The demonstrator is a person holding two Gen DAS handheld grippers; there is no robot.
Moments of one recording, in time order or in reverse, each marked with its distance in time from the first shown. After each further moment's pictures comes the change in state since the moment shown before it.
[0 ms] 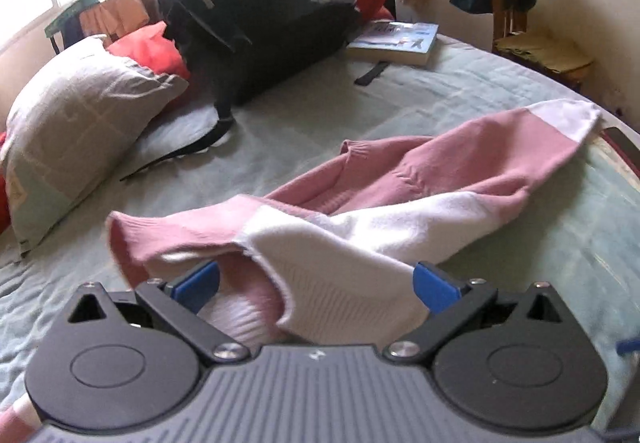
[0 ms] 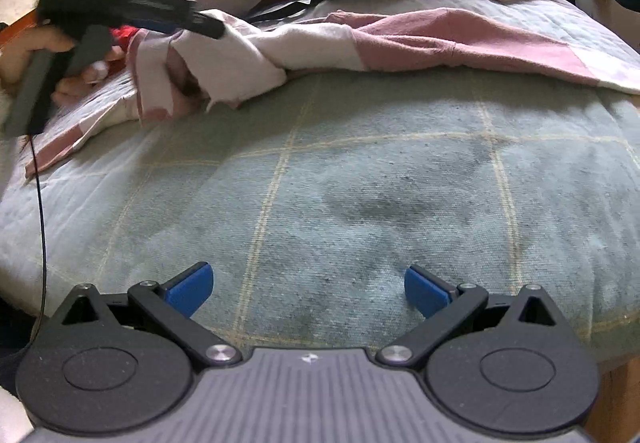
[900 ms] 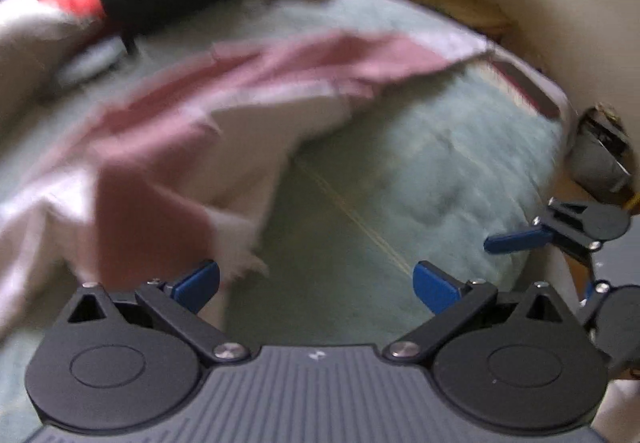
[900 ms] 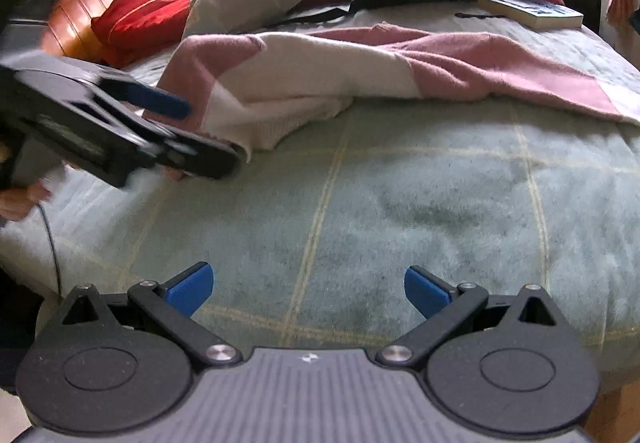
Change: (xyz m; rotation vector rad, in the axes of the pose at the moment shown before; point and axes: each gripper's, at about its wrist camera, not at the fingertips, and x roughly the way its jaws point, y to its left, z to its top) left arm -0.017 -0.072 -0.074 -0.009 0.196 -0.280; right arm -0.010 0.031 -0.004 -0.089 -0.005 0.022
